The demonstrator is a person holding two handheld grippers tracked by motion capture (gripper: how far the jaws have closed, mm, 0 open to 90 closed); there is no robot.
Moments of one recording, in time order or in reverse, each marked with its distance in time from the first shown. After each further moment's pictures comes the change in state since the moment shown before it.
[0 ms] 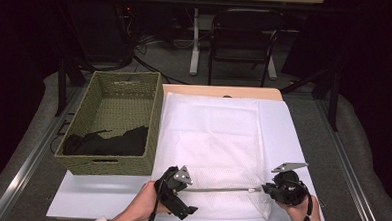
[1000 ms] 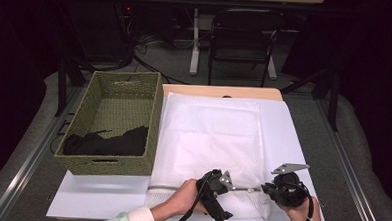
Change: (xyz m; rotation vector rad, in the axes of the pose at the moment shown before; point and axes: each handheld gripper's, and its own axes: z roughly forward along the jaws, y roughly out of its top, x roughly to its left) left arm -0.028 0.071 0.062 0.040 -0.120 0.161; right arm 0.008 0.001 -0.008 -0.037 -0.004 -0.036
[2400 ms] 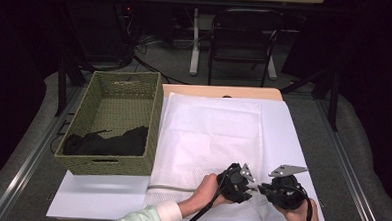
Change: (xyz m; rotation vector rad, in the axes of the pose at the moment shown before) left arm 0.009 0.044 0.034 -0.091 0.045 -0.037; right arm 0.014 0.002 -0.007 -0.047 0.015 -0.035
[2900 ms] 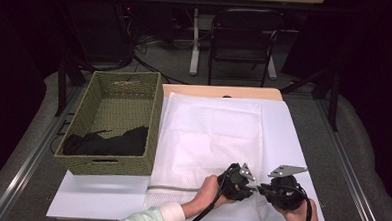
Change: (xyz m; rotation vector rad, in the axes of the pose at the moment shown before) left arm 0.003 -0.003 0.007 -0.031 -0.012 -0.055; right arm 0.002 0.000 0.000 0.002 0.006 -0.004
